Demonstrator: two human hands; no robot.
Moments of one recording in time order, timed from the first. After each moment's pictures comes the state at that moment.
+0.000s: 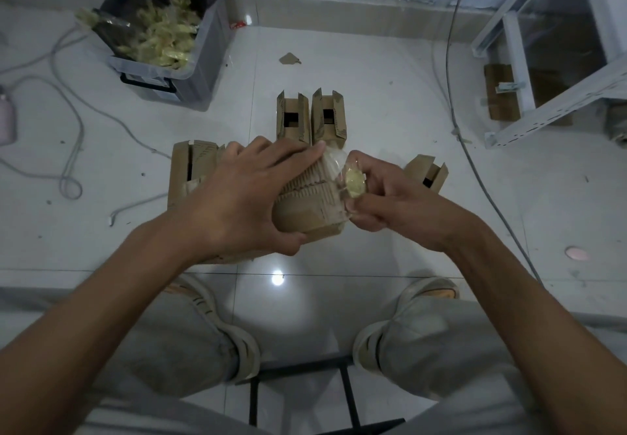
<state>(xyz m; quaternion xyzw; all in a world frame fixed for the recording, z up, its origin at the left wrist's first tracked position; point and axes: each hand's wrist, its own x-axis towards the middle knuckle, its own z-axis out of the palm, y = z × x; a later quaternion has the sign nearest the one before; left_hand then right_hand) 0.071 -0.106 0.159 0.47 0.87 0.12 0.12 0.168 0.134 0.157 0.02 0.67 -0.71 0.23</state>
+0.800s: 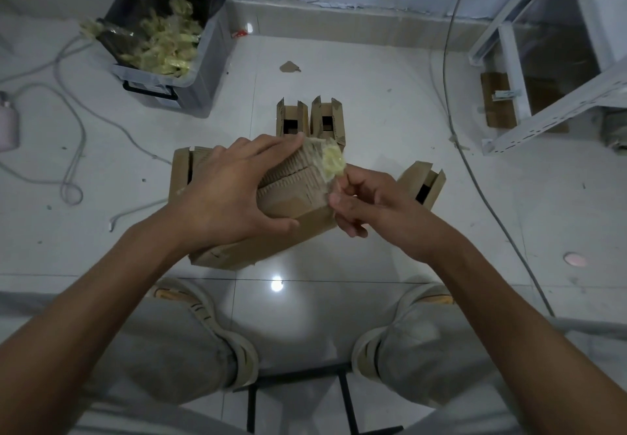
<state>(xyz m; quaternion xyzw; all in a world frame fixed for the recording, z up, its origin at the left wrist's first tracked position) 0.058 -0.109 0.159 0.38 0.89 0.20 0.17 0.171 0.125 0.147 0.02 0.73 -0.67 0.16</state>
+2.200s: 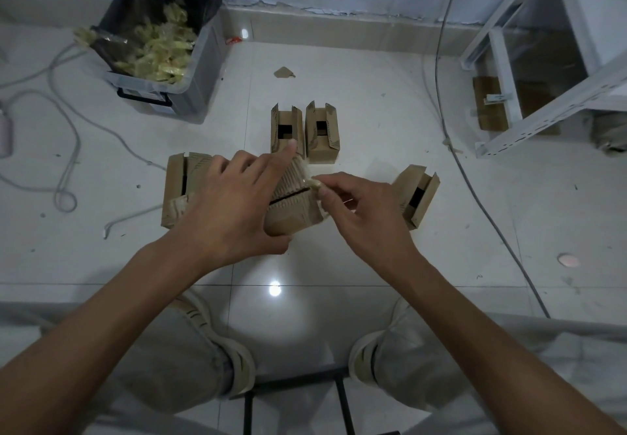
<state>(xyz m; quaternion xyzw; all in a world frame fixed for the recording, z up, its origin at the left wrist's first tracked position) 0.074 -0.103 0.138 0.41 0.91 0.07 0.07 0.173 0.097 0.129 0.10 0.88 -0.46 -0.07</state>
